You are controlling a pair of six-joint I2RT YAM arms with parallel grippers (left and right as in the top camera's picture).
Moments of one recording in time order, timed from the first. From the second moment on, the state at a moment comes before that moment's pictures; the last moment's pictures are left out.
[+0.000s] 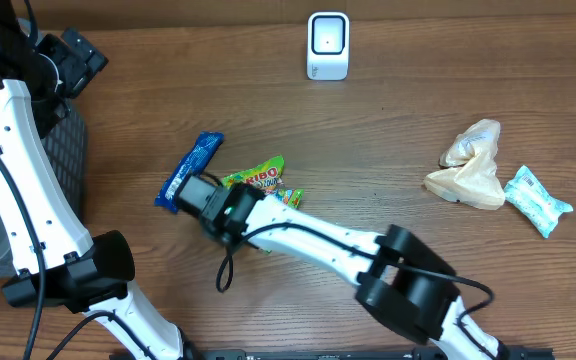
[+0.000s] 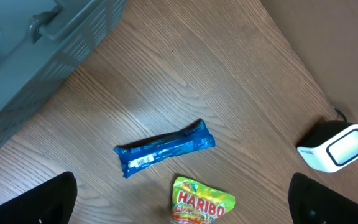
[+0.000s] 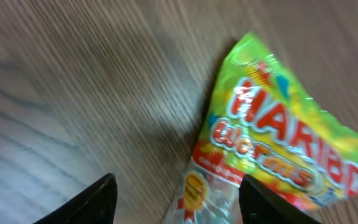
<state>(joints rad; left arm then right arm) 0.32 1.99 2.57 -1.69 0.09 -0.57 1.08 2.22 1.81 -0.85 0.23 -0.01</state>
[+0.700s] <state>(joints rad) 0.32 1.99 2.57 -1.69 0.09 -0.57 0.95 2.41 2.11 -1.23 0.15 -0.06</state>
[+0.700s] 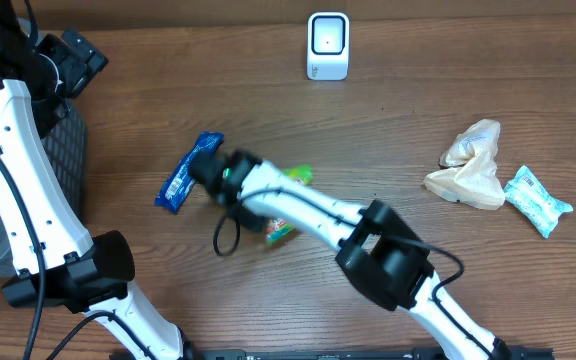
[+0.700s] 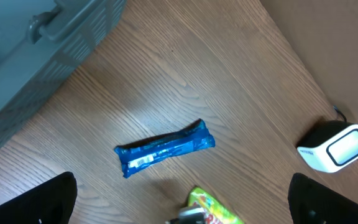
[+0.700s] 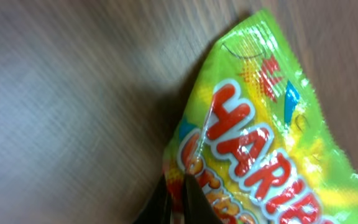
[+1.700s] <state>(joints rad) 0.32 1.99 2.57 -1.69 0.09 -0.57 0.33 2.41 1.89 -1.12 -1.18 0.01</state>
